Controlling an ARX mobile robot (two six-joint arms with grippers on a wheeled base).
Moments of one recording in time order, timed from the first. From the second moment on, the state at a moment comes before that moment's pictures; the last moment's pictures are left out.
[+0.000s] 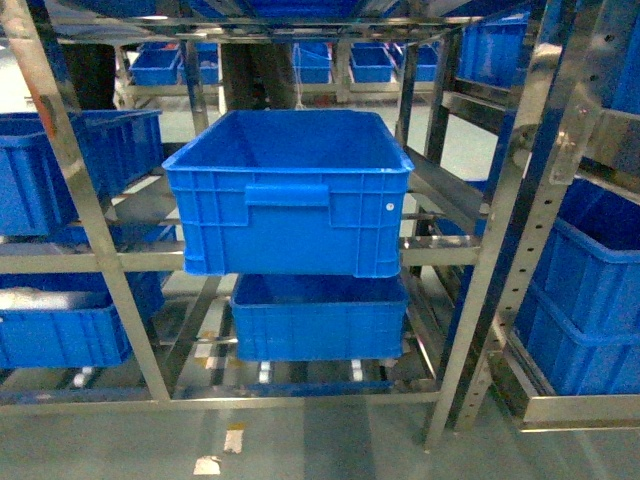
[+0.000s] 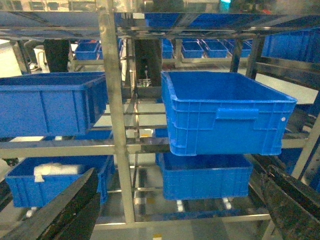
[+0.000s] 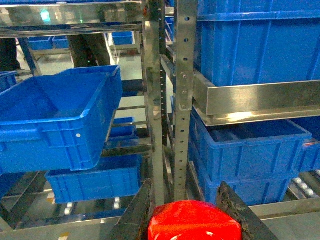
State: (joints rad) left arm 0.00 0.01 0.01 0.00 0.00 0.00; right arm -0.05 0.58 0.35 0.09 0.04 0.06
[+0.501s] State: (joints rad) left arm 0.00 0.01 0.01 0.00 0.00 0.00; right arm -0.05 0.57 0.35 0.10 0.04 0.06
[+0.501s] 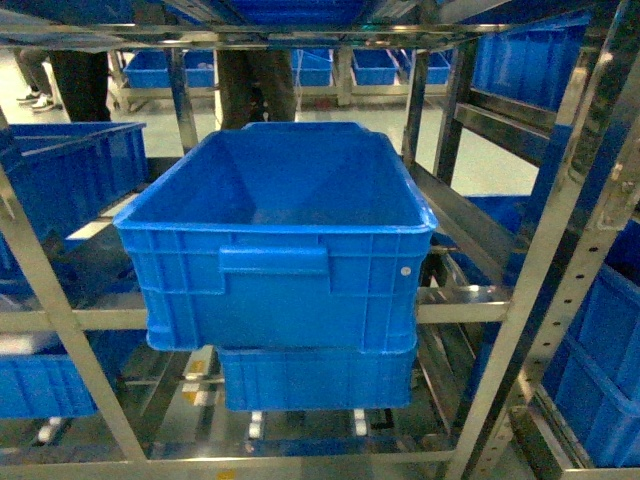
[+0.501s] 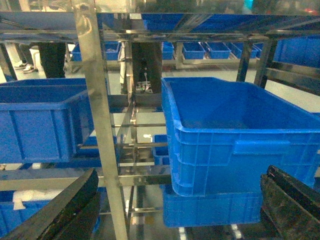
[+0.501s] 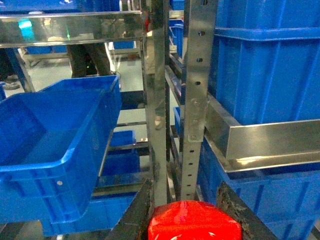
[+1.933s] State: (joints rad) left arm 0.00 0.01 0.01 0.00 0.00 0.00; right arm 0.08 0.95 0.58 -0.07 -0.20 0.12
